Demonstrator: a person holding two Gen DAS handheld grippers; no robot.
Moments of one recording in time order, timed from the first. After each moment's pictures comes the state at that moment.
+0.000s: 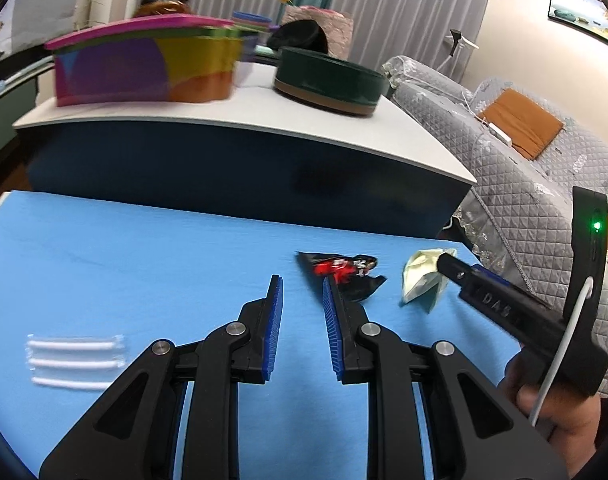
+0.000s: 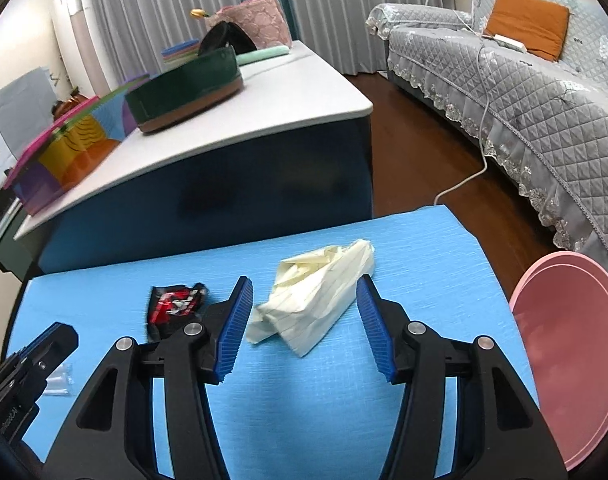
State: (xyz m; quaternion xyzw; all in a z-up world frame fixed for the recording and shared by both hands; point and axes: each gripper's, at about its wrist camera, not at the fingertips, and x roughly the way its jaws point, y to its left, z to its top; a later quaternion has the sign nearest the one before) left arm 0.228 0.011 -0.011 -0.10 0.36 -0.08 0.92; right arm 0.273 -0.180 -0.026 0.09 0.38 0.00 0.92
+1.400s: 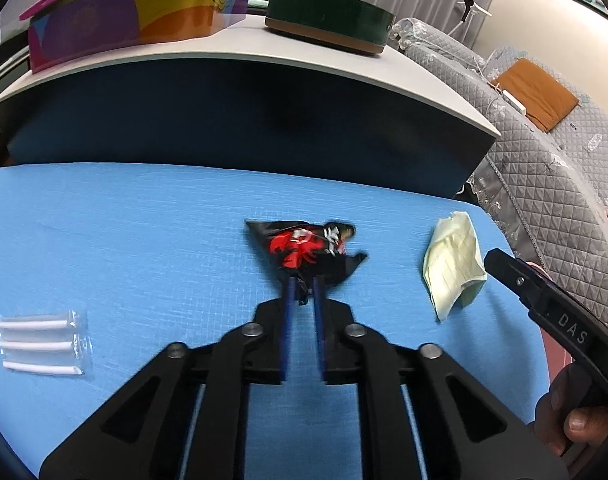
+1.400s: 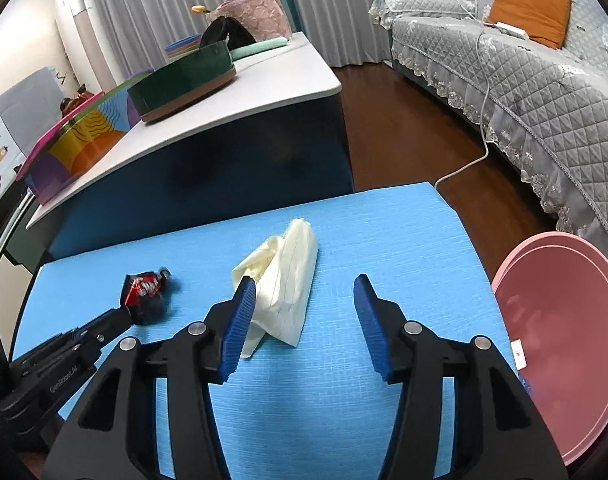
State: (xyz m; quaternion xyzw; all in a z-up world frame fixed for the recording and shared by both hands) left arm 0.249 -0.006 -0.042 -0.09 0.43 -0.07 0.90; right arm 0.251 -0.201 -0.029 0.10 0.39 0.03 0.91
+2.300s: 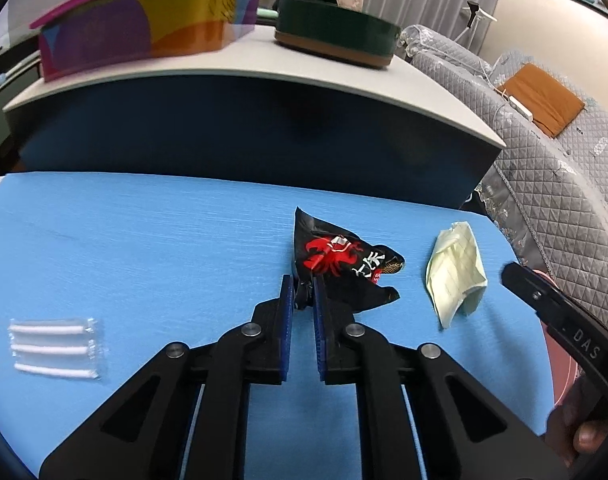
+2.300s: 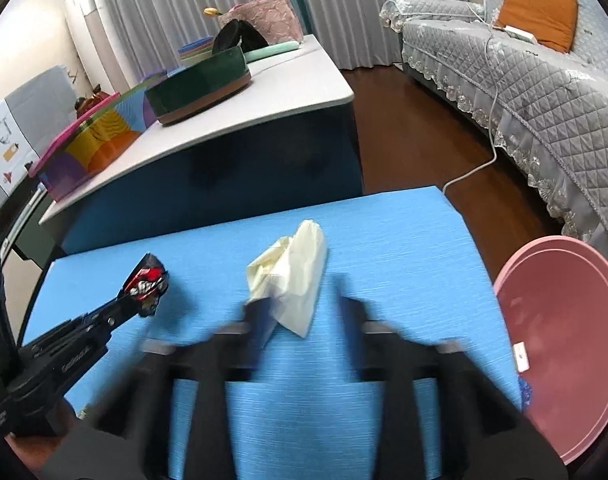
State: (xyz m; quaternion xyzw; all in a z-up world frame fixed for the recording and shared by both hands) left arm 0.240 -0.002 -0.032 -0.09 0.41 -0.05 0.91; right arm 0.241 -0.198 -0.018 0.11 0.38 0.05 0.92
